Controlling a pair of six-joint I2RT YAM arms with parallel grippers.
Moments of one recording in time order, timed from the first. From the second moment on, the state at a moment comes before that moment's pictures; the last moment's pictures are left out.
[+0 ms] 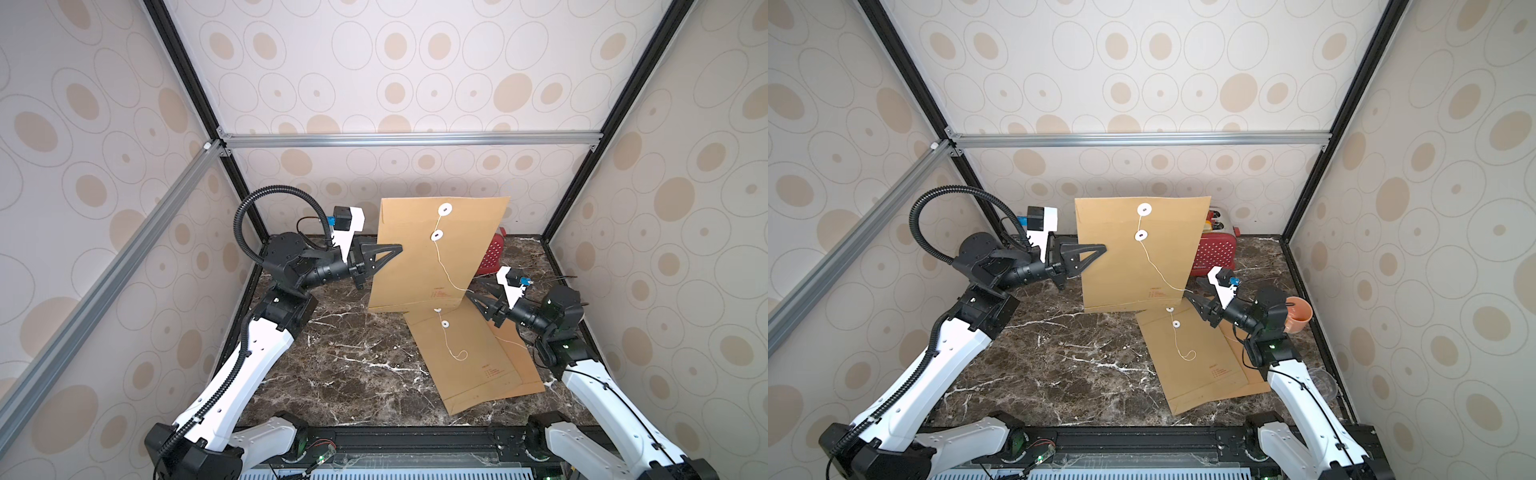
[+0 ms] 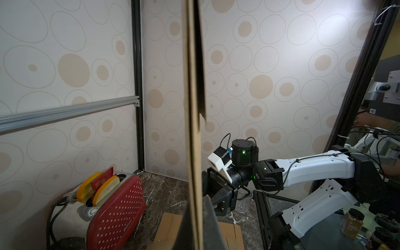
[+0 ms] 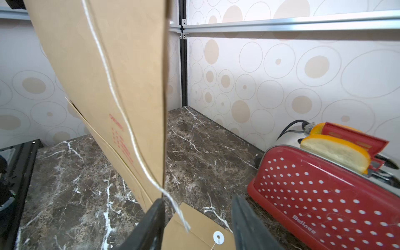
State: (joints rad) left arm -0.41 1.15 1.23 0.19 0.89 -0.27; right arm 0.25 0.93 0.62 0.23 -0.75 -0.12
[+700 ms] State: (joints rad) left arm -0.42 1.15 1.20 0.11 0.88 -0.20; right arm 0.24 0.91 0.61 0.19 -0.80 -0.09
